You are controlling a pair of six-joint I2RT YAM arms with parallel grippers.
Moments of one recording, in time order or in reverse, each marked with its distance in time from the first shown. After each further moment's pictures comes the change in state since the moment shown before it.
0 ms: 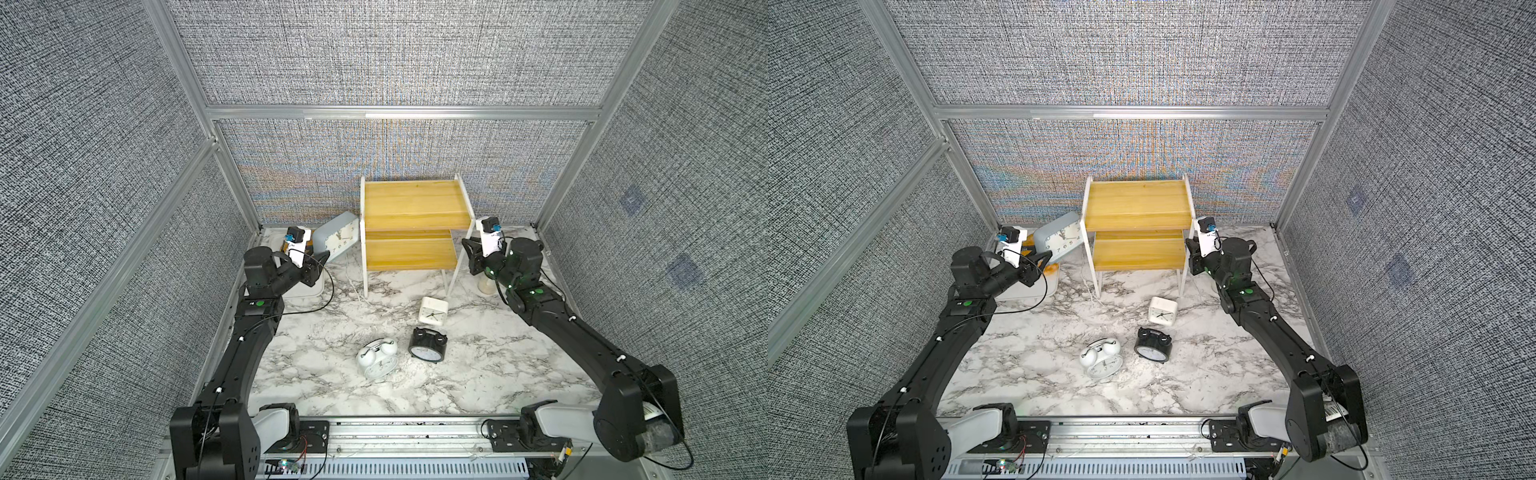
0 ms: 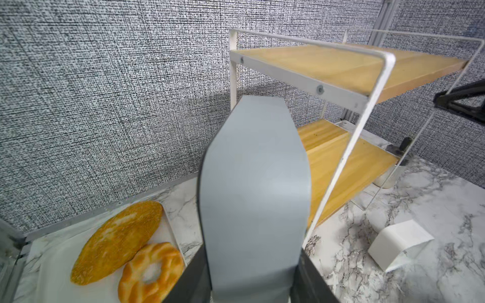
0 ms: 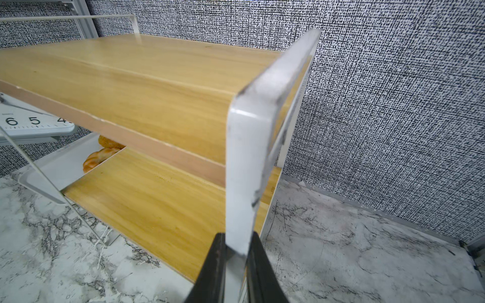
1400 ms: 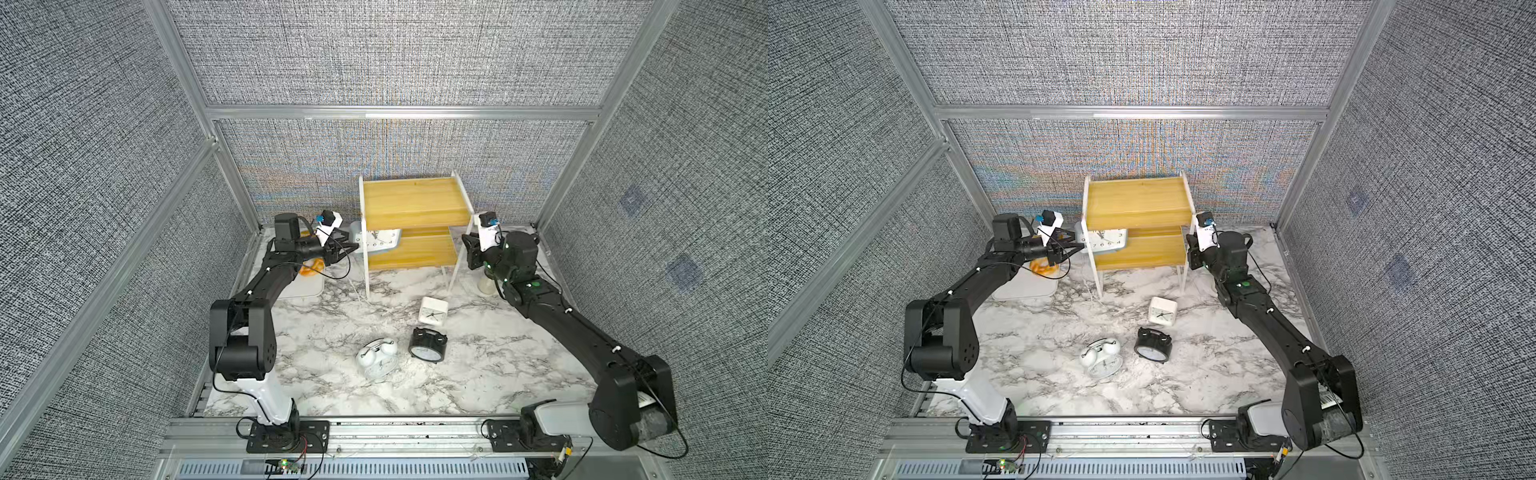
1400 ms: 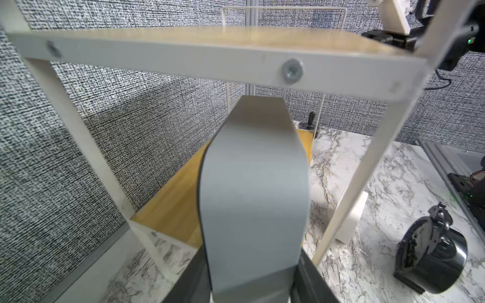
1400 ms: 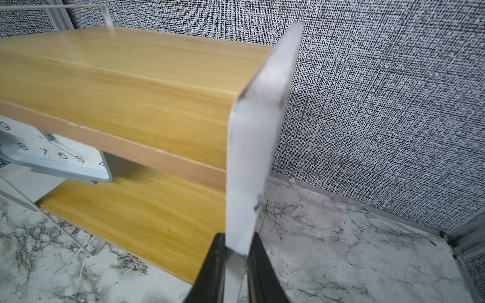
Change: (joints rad) left arm -0.063 0.586 0.438 -0.039 0.521 0.276; right arm 0.018 0.054 0.068 -0.040 0.055 -0.007
